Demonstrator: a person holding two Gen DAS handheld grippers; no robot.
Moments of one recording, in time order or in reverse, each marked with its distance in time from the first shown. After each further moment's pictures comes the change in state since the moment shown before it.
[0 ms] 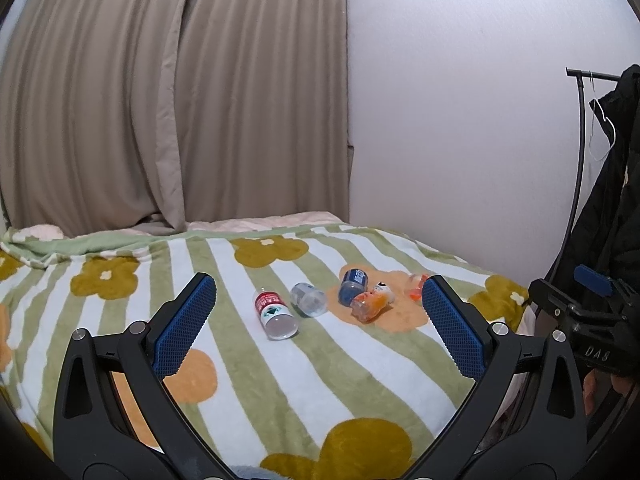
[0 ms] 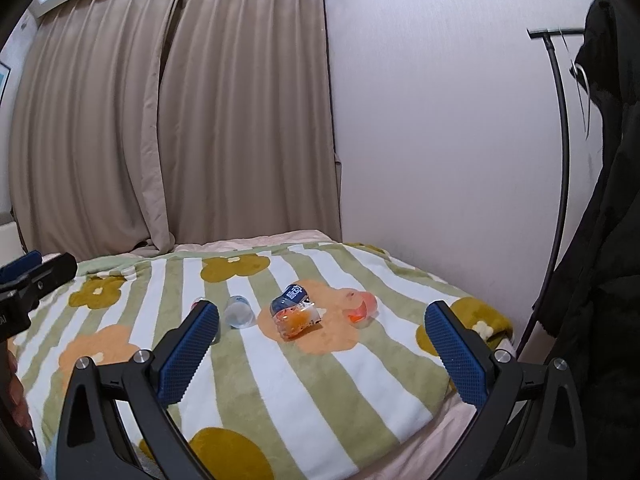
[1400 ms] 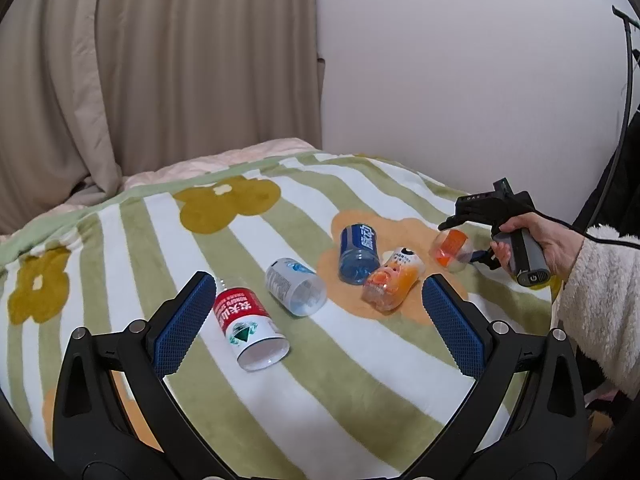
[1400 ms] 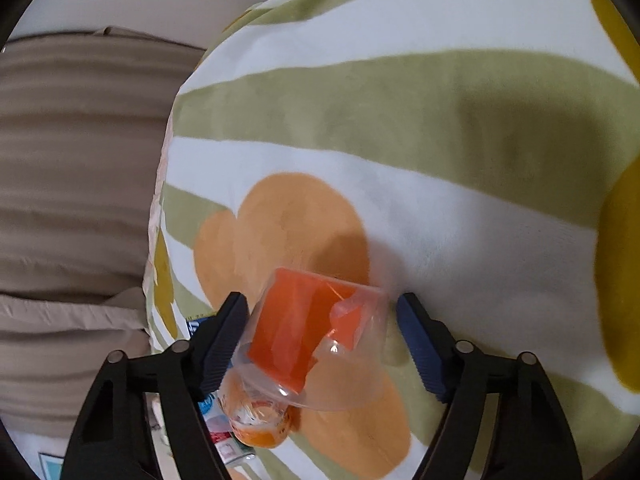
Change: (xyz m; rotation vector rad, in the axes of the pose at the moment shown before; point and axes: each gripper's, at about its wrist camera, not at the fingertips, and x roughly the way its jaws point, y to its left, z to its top) left arm 0.224 0.027 0.000 0.120 0.284 -0.133; right arm 0.449 -0.178 -0.069 1.028 0.874 0.086
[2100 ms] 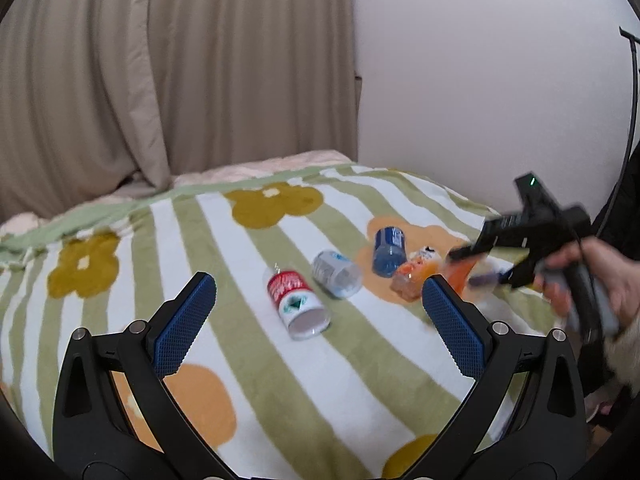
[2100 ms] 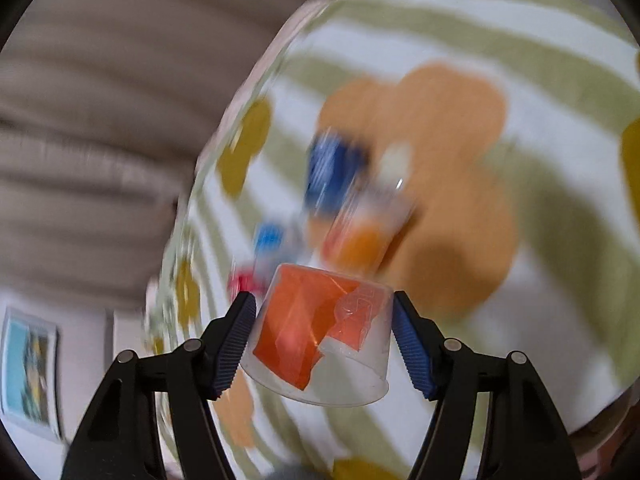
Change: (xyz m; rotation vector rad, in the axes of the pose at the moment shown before) left arm -0.078 0.025 -0.022 -0.072 -0.038 0.114; right arm -0.032 0.074 -0.172 -0.460 0.219 0.066
